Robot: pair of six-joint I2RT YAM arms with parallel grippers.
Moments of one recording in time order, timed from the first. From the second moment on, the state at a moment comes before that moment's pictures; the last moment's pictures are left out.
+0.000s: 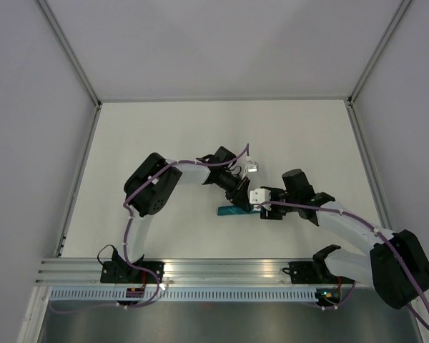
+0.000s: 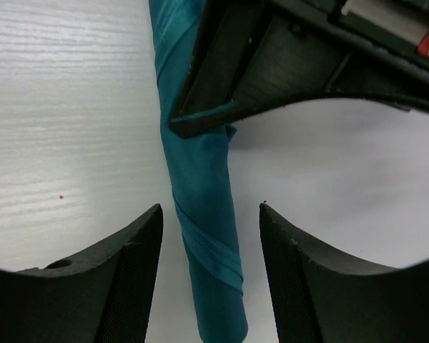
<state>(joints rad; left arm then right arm) -0.73 2.14 1.26 -0.12 0.98 0.02 0.46 1.14 0.49 -0.26 -0.51 -1.01</state>
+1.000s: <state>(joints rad) -0.70 2.23 1.37 -0.33 1.09 -0.06 0.71 1.32 0.51 -0.11 -0.34 -0.96</state>
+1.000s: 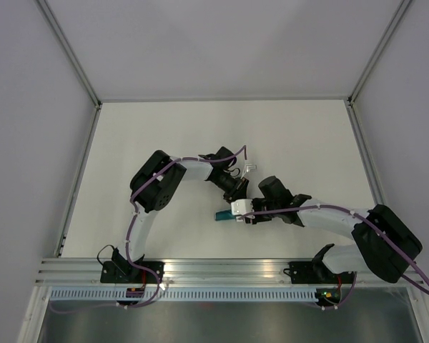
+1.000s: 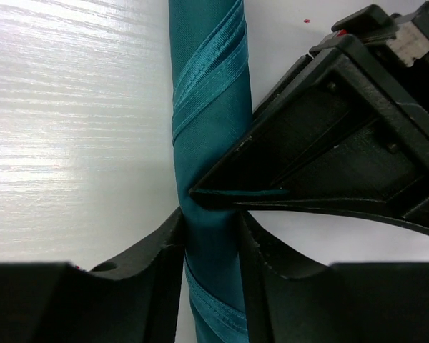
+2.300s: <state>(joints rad) -0.46 1.84 1.31 -0.33 0.53 -0.25 0.60 1.69 0.88 -0.18 -0.33 -0.65</state>
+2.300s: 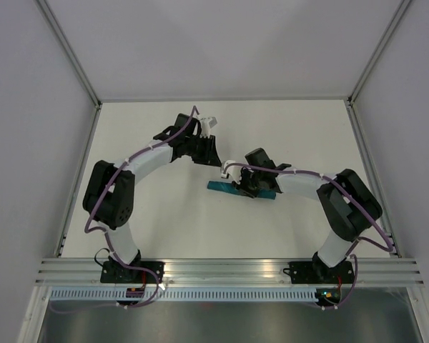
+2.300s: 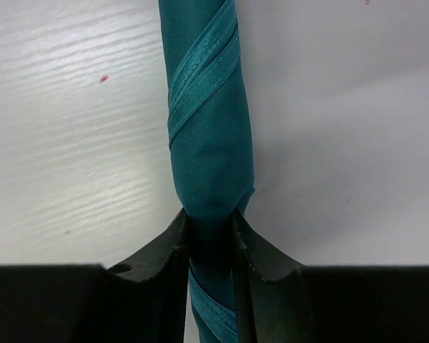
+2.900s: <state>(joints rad) -0.46 1.37 1.12 -0.35 0.38 -0.32 0.56 2.00 1.30 -0.27 -0.20 -0.25</state>
